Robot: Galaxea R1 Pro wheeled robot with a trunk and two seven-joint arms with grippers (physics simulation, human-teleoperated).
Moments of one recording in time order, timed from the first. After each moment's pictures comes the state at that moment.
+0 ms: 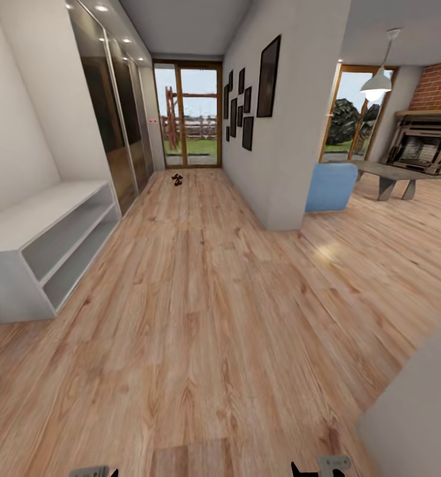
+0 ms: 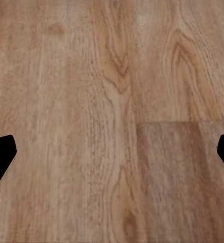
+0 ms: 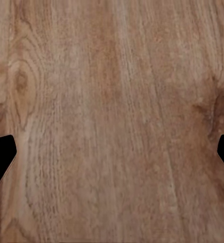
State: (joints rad) left arm -0.20 0.07 0.57 -0.41 -0.28 -0.33 -0.37; right arm -0.40 -0.04 0.13 -0.02 -0.15 -0.48 0.07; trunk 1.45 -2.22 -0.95
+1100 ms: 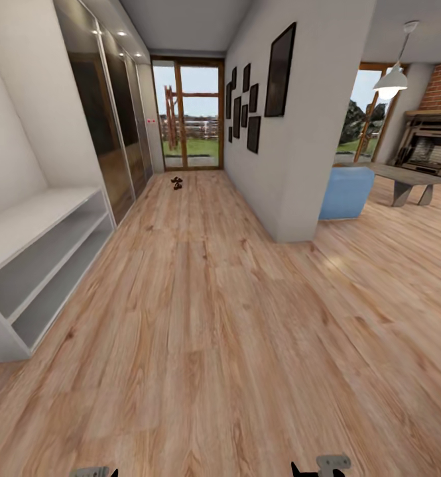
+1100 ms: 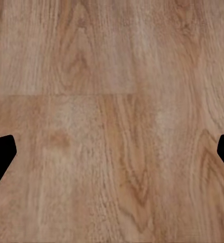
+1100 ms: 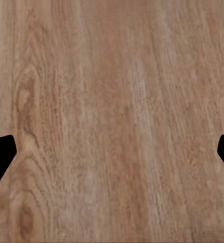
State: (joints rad) left arm -0.20 0.07 0.57 -0.41 -0.28 -0.33 -0.37; right arm -0.40 -0.04 0.13 -0.02 -0.15 -0.48 0.07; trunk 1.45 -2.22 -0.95
